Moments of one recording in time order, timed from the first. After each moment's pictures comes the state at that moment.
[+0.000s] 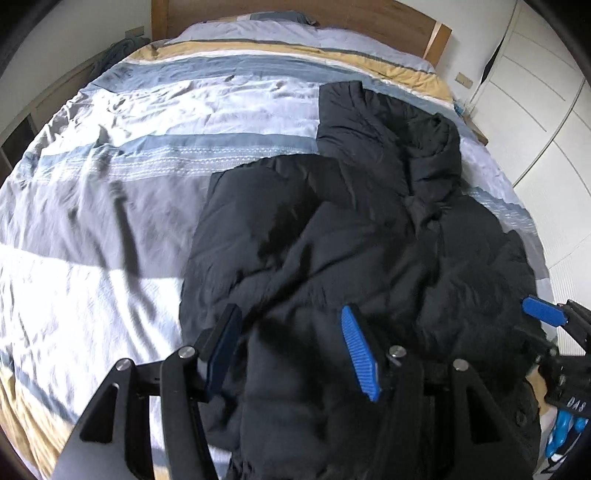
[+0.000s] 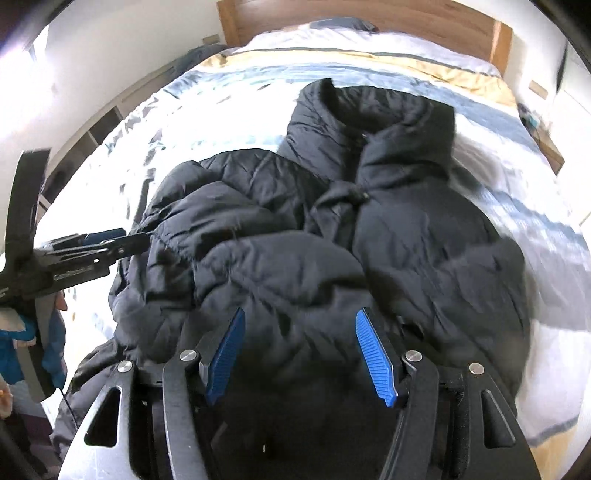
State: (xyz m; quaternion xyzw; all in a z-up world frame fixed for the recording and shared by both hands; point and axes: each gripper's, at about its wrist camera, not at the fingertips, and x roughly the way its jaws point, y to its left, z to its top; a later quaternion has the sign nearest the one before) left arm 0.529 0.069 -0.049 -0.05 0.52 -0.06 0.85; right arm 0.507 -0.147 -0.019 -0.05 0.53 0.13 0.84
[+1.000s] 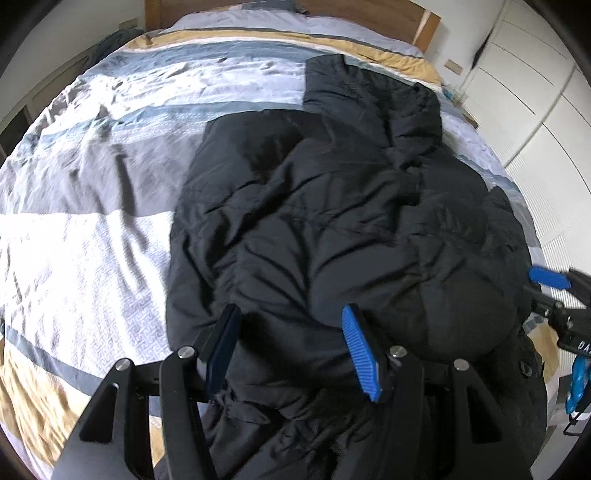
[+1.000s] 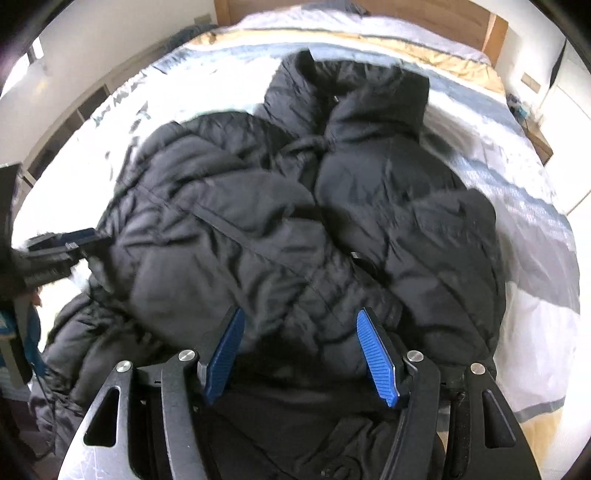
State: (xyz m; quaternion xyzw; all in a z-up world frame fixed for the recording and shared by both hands) left arm 0.456 0.062 -0.060 -0.05 0.53 -0.08 0.84; right arm 0.457 -0.188 -0.014 -0.07 0.55 0.11 0.83
